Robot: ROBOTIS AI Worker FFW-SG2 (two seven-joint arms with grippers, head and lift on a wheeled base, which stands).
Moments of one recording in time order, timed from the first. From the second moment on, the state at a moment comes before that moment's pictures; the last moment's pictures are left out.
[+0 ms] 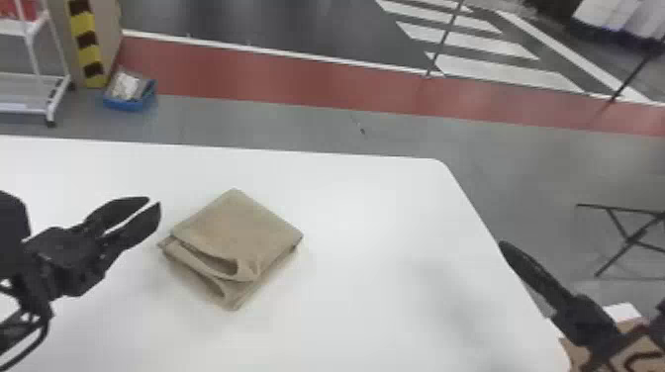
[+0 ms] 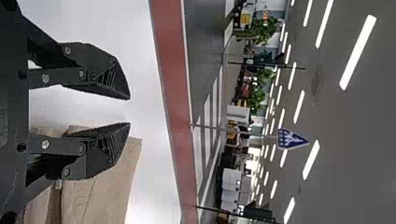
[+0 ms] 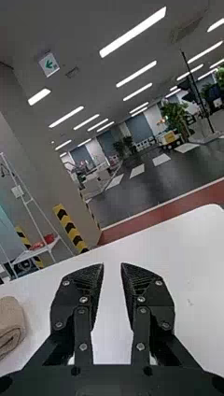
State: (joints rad) left arm 0.02 0.36 -0.25 -1.64 0.39 0.14 -0.36; right arm 0.35 -0.13 -0.89 -1.88 -0.59 0.60 0.91
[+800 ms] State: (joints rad) left arm -0.03 0.34 -0.30 -1.48 0.31 0.14 -0.41; right arm 0.39 -0.12 -0.97 -1.89 -0.67 0.60 0.96
